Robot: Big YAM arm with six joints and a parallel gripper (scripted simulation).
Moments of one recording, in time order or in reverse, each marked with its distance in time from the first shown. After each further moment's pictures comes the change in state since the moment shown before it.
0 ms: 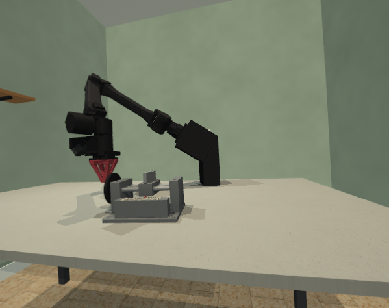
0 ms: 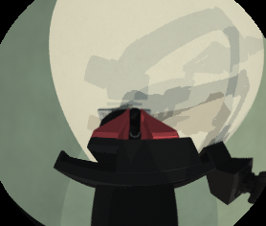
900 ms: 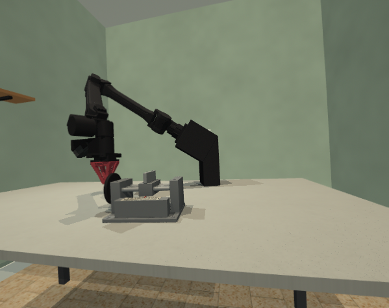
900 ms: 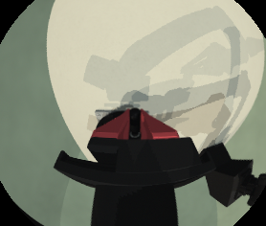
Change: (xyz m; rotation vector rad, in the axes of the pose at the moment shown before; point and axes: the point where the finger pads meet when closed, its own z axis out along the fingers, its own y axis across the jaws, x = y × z) arm 0.000 -0.006 0.006 -0.002 -0.004 -0.003
